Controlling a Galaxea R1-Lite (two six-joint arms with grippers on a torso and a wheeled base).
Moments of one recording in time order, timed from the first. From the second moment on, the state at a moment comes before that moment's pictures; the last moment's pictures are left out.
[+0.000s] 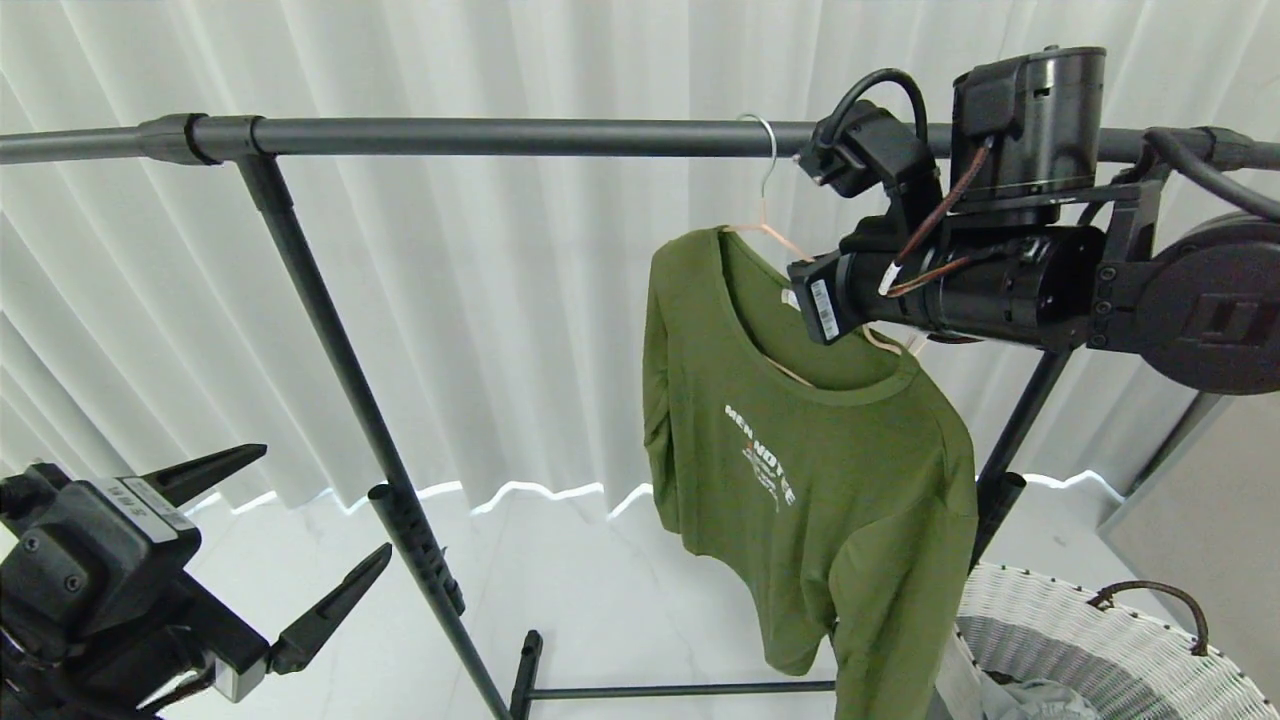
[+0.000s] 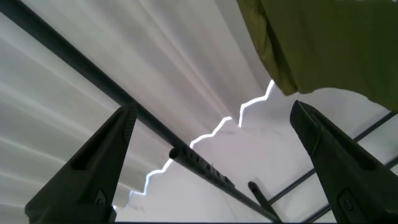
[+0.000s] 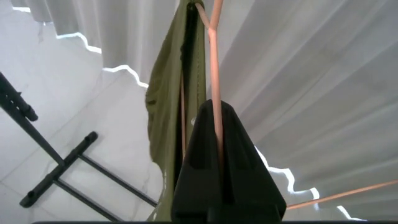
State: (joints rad) left arm -0.24 1.07 -0.17 -0.79 -0.12 0.61; right arm 0.74 1.79 -1.51 -0.07 -0.22 -0.23
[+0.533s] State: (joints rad) left arm -0.23 1.07 -0.17 -0.79 -0.12 0.61; right arm 0.79 1.74 -1.48 -0.14 -0.23 -0.19
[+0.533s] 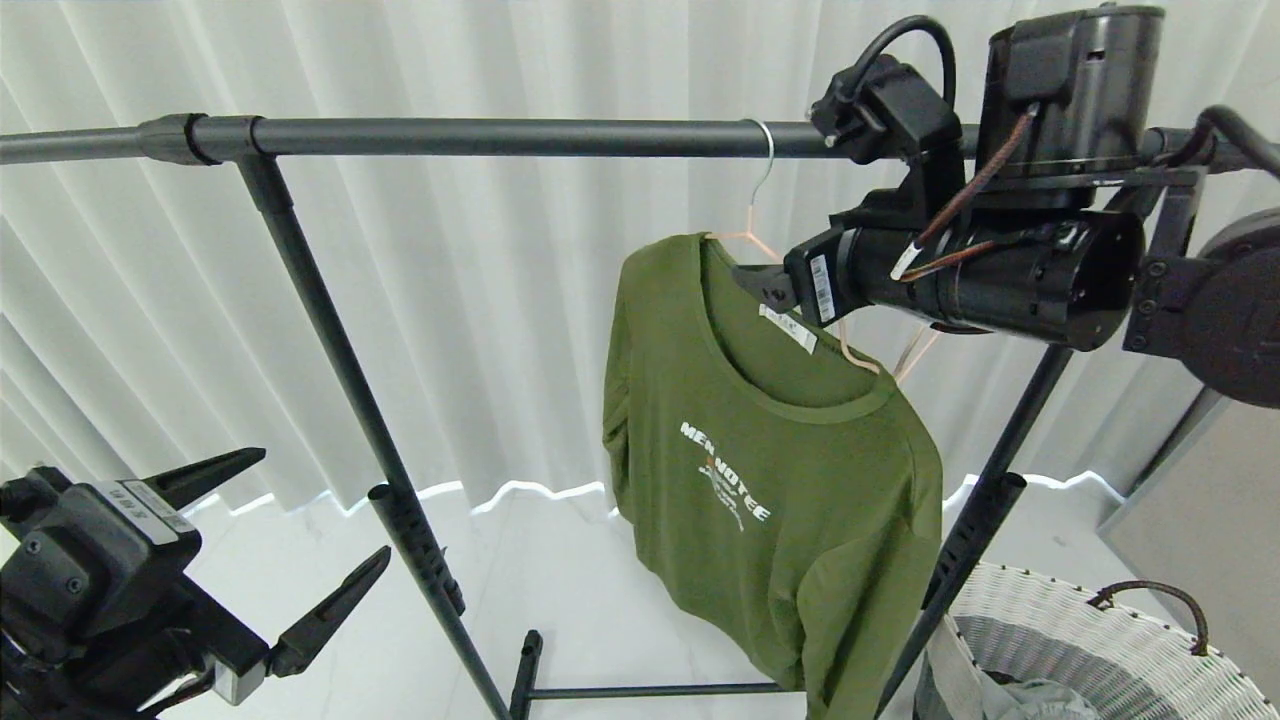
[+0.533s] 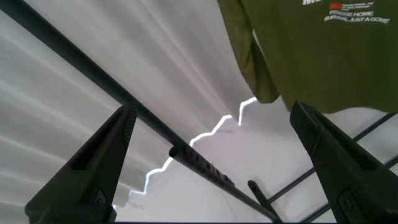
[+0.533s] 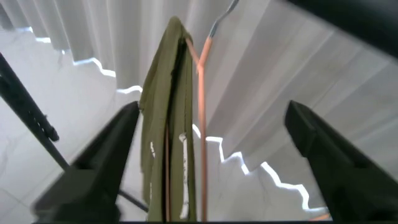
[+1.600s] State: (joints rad) left arm 0.04 1.04 -0.10 -0.79 0.00 0.55; right arm 0.38 1.03 -0.79 -0.04 -0.22 -0.41
